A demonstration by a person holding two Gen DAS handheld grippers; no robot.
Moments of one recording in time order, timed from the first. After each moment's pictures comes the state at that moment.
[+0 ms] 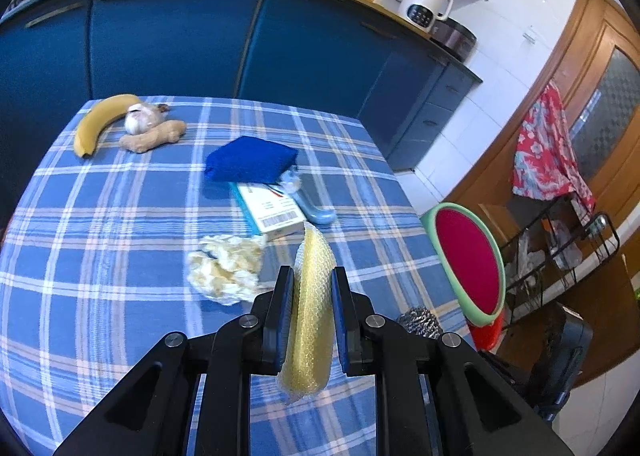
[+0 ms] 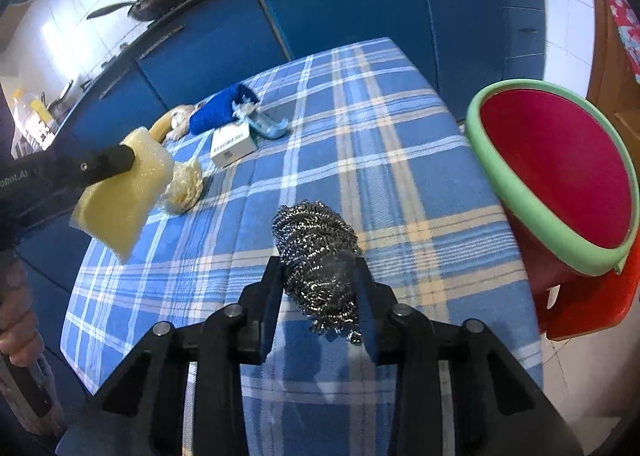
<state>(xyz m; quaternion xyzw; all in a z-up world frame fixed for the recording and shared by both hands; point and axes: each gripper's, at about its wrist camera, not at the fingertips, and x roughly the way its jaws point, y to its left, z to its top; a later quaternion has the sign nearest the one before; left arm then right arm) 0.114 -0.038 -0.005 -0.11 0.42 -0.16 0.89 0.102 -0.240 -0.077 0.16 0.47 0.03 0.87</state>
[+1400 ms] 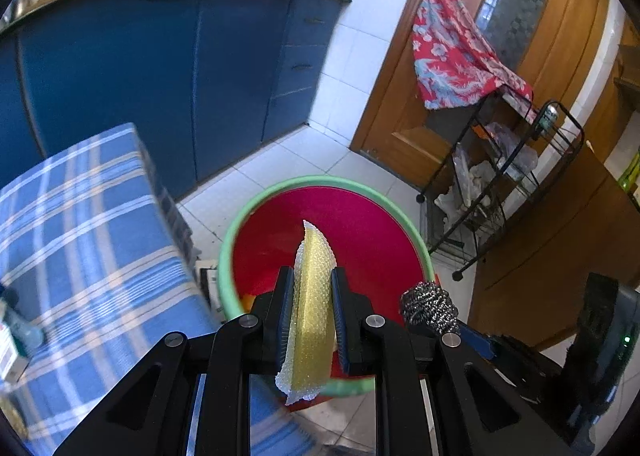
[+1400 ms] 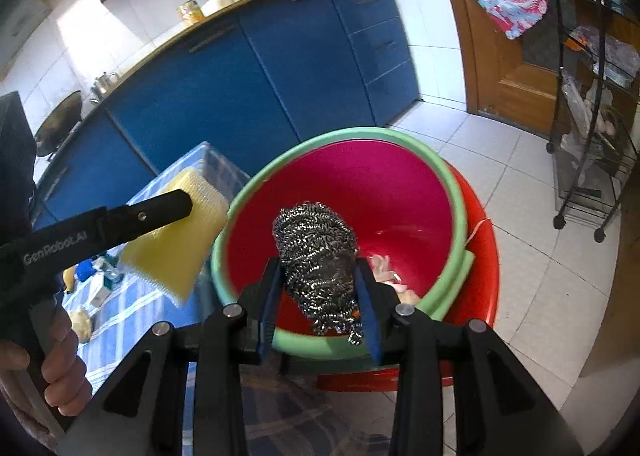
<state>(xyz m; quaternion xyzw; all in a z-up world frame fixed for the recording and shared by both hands) 0.175 -0.313 -0.029 0.03 0.43 -0.34 0.84 0.069 -0.437 -0.060 0.24 0.39 -0.17 0.87</state>
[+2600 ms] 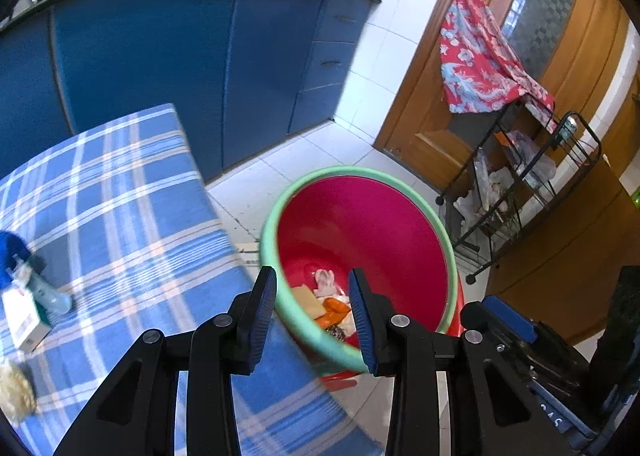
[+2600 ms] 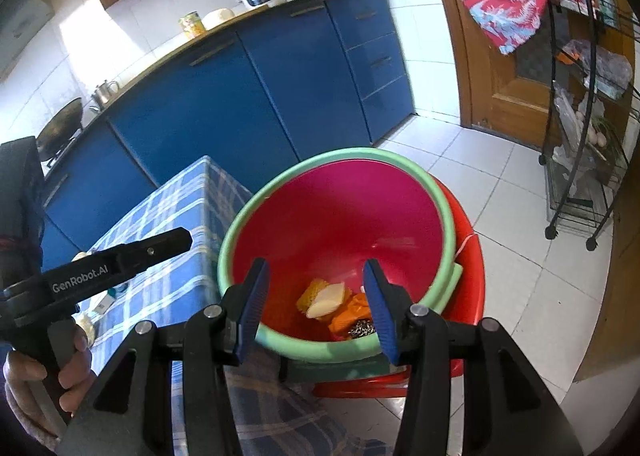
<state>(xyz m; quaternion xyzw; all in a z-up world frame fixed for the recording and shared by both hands) 0.169 -0.270 -0.024 0.01 0.44 -0.29 0.85 0.059 -0.426 -0.036 0.23 0.37 -0.17 0.88</state>
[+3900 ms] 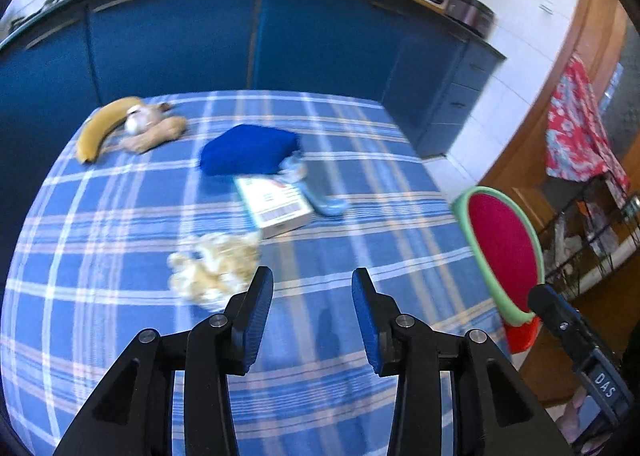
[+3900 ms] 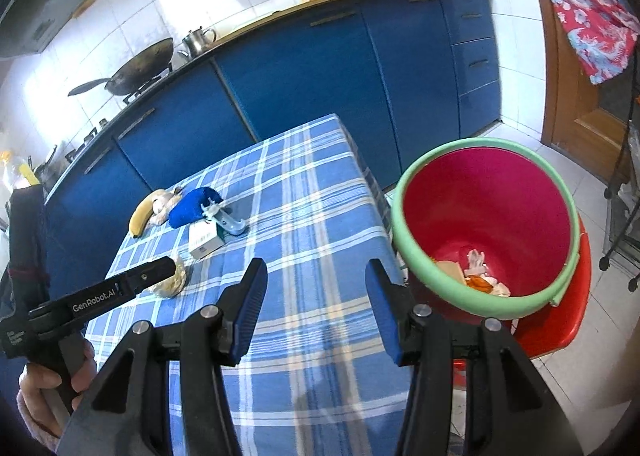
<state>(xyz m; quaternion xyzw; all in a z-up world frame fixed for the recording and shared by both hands) 0.126 -0.065 -0.024 -0.06 0.44 -0.09 0.89 0.092 -0.292 -0.017 0.19 0.39 -0.03 0.90</state>
